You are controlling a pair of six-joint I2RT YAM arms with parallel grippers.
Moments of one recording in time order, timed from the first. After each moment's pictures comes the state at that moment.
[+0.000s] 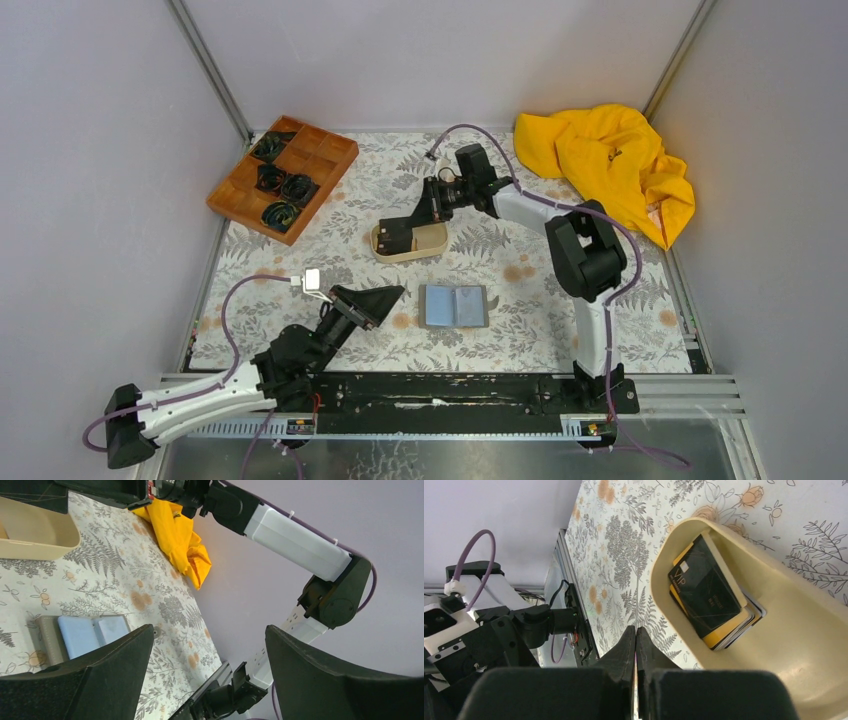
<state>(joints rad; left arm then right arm) -1.14 0.29 0.01 0.49 -0.49 -0.99 0.52 2.05 1.46 -0.06 -0.89 0.50</state>
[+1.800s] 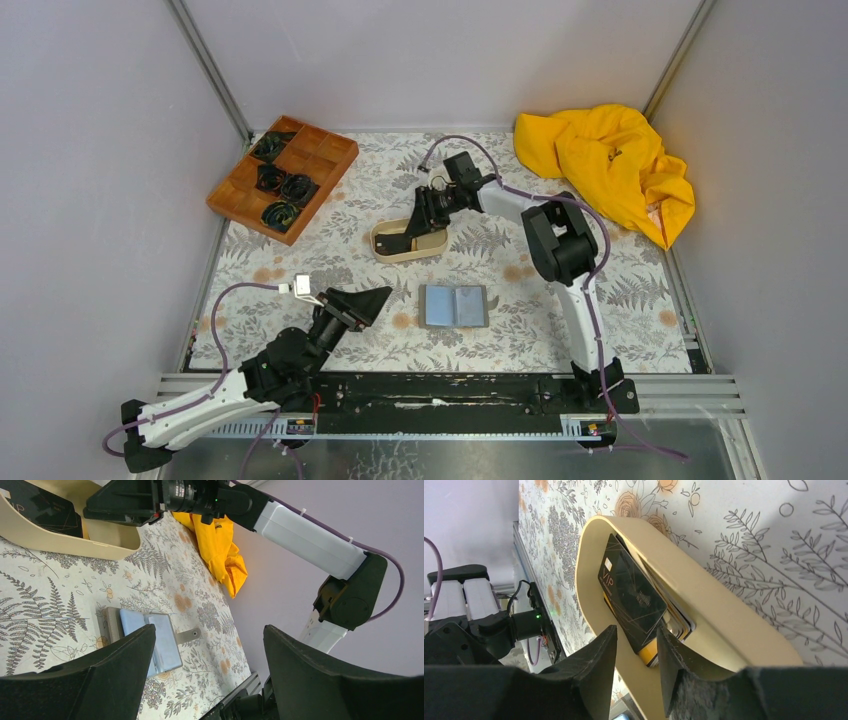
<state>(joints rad) -1.14 0.02 0.01 0.10 -0.61 -0.99 0.52 2.34 1.72 -0.28 -0.87 0.39</state>
